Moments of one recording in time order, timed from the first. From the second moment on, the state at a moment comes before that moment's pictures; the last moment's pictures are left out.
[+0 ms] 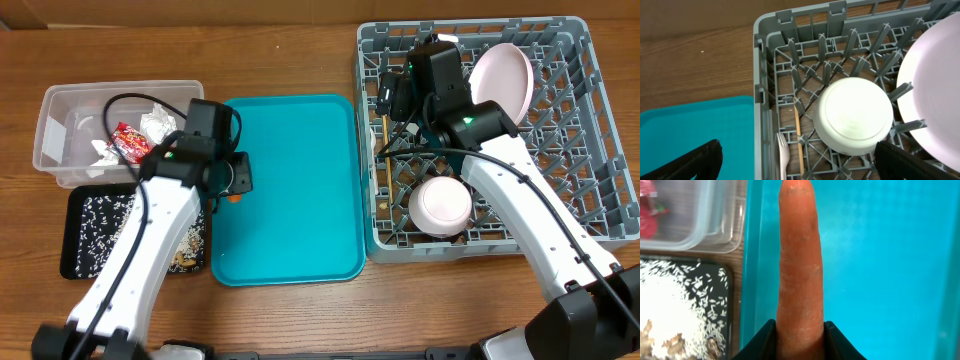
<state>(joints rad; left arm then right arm) -0.19 1.45 1.15 -0.88 -0.03 -0.35 0.36 1.64 1.45 -0.61 0.23 0.41</state>
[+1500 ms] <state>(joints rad) 0.30 1.26 0.95 -0.99 -0.28 -1.02 0.36 1.64 1.45 -0.61 0.23 0.41</state>
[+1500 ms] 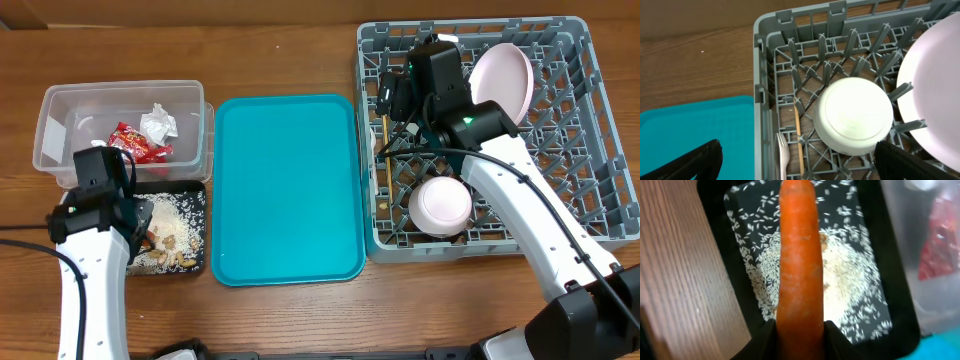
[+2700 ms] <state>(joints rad) 0.47 1.32 0.67 -0.61 -0.21 -1.09 0.36 1.64 1.45 -0.61 0.23 0.41</state>
